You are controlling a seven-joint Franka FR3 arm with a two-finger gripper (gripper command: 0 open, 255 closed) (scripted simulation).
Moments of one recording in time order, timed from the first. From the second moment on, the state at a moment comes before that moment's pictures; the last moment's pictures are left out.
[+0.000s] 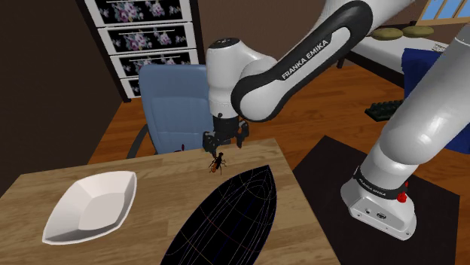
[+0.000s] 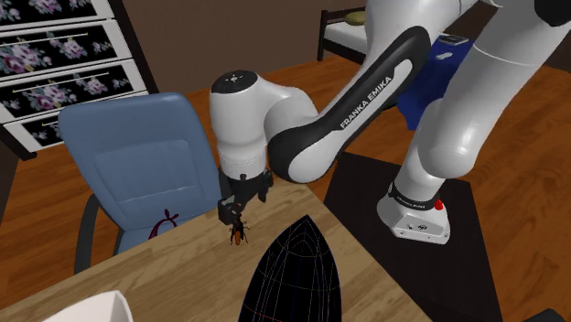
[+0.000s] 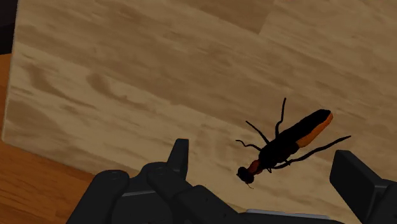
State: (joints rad) arm -0.06 -0.09 0.69 -2.42 0.07 2.38 0.87
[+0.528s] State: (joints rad) arm -0.04 0.15 0.70 -2.33 -0.19 2.48 1.12
